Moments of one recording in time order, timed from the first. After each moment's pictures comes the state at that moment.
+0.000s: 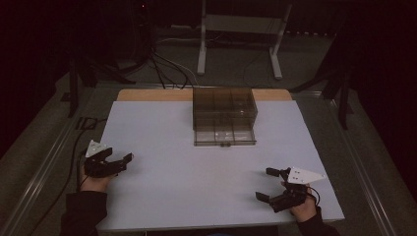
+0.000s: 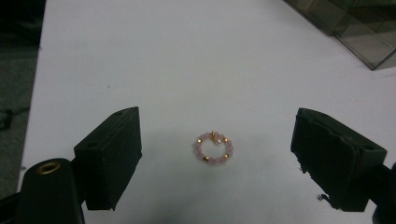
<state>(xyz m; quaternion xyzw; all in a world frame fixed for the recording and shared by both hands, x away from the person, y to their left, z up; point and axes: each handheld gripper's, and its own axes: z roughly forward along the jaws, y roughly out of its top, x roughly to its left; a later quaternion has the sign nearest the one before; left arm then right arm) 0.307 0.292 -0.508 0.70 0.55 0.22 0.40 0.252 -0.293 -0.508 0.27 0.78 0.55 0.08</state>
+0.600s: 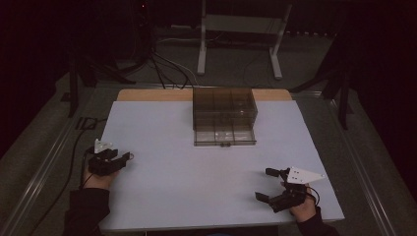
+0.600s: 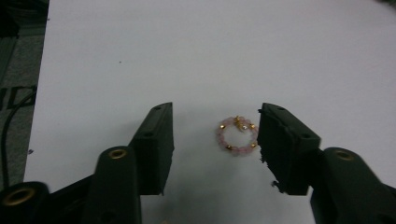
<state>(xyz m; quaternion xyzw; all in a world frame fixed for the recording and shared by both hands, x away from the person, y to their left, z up) 0.320 0.286 -0.518 0.72 0.57 0.23 0.34 0.252 -0.293 -0.509 0.27 0.79 0.55 0.08</state>
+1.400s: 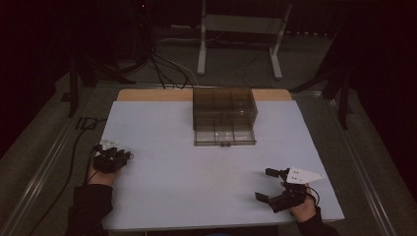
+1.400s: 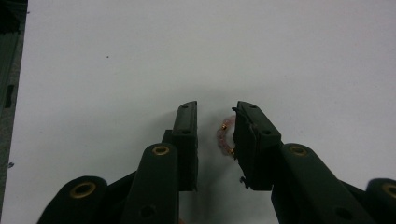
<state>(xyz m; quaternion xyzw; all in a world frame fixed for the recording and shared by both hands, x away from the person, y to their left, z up) 0.332 0.278 -0.524 0.74 0.56 0.22 0.31 0.252 -0.292 -0.510 0.27 0.79 0.55 0.08</state>
